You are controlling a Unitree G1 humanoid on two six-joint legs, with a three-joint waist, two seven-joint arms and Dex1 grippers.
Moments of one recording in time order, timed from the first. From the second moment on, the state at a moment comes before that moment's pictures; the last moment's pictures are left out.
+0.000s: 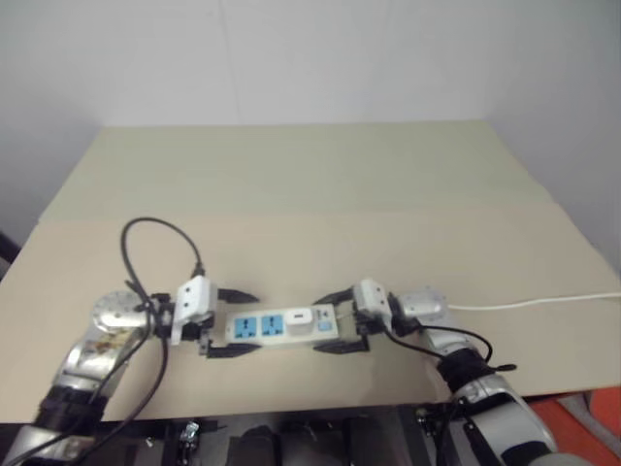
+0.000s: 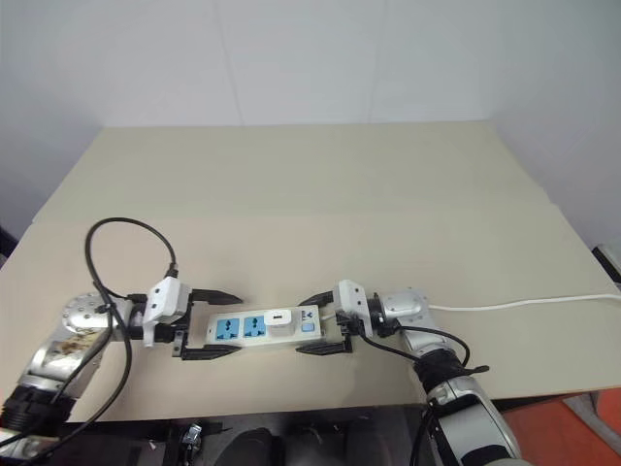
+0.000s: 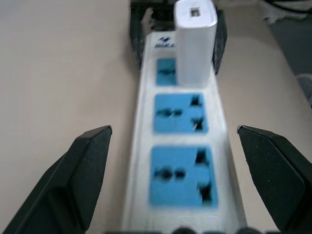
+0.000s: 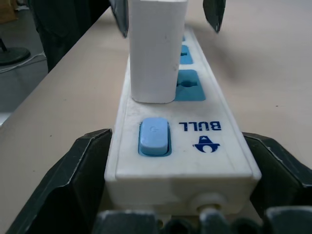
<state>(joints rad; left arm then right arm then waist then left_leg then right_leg) -0.15 0.81 -0.02 -0.07 -0.37 0.06 -1.30 -0.49 -0.35 0.27 0.52 0.22 -0.33 1.41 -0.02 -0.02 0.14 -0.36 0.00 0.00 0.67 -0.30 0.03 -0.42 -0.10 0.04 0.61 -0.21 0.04</state>
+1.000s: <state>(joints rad) 0.13 0.98 0.34 -0.18 -0.46 0.10 -1.35 -0.09 -0.84 -0.07 -0.08 0.45 -0.06 1.37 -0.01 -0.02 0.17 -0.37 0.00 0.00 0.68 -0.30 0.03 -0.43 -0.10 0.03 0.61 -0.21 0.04</state>
